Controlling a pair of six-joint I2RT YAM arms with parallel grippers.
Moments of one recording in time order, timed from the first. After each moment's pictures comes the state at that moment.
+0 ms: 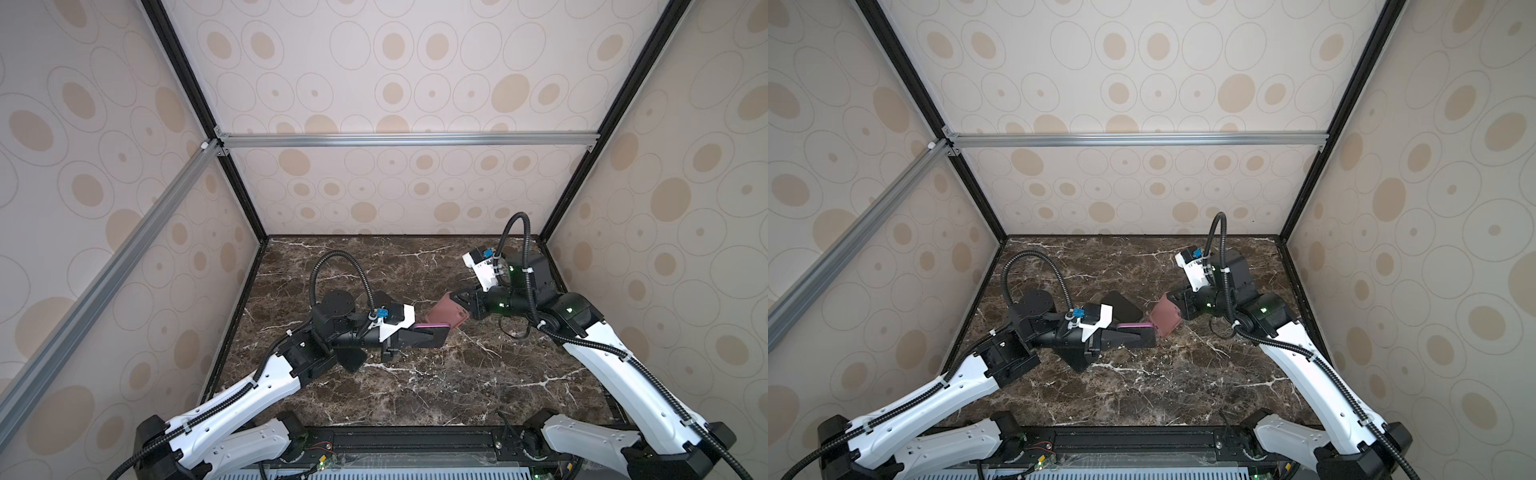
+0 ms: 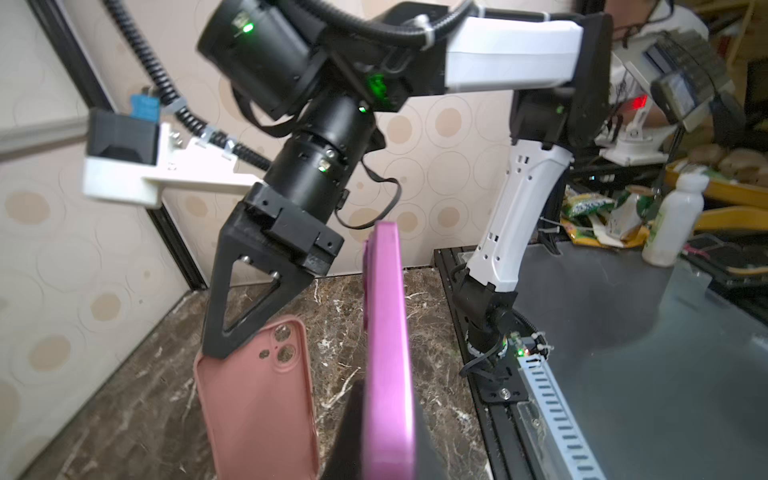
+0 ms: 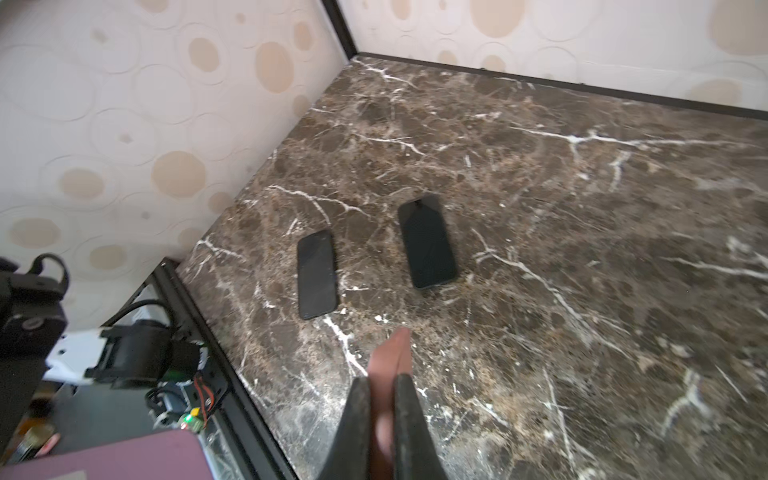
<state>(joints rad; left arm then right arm) -0.81 1.02 0.85 0.09 0.70 0.13 0.49 1.09 1.21 -0.73 -0.32 0.20</state>
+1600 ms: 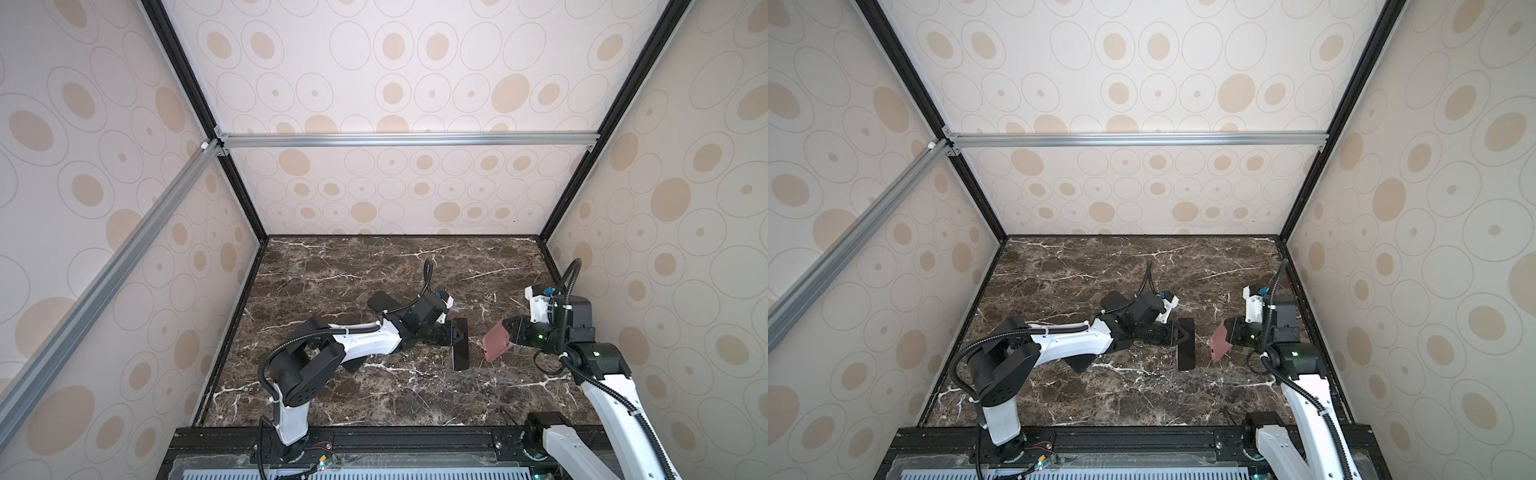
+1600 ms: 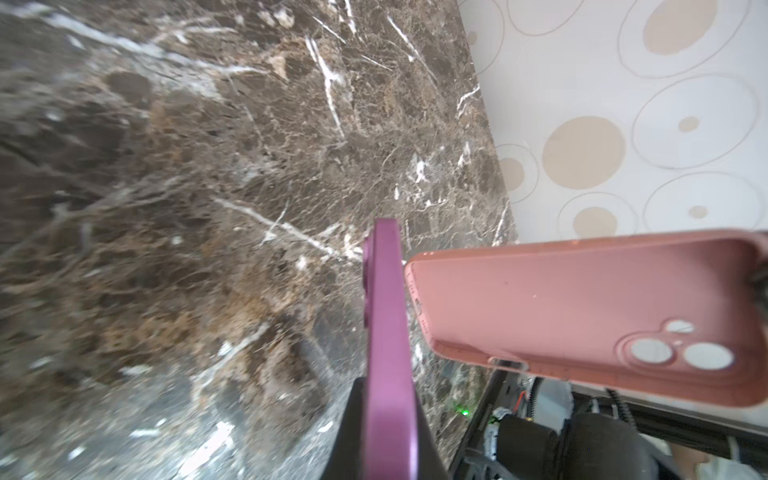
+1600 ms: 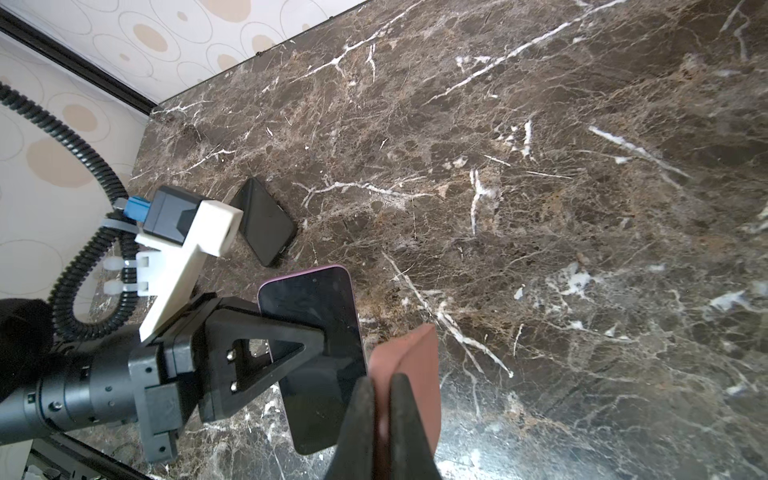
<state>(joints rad) -0.95 1.87 1.17 0.07 0.32 -0.84 0.02 0.78 0.80 -0.78 -0.33 0.29</state>
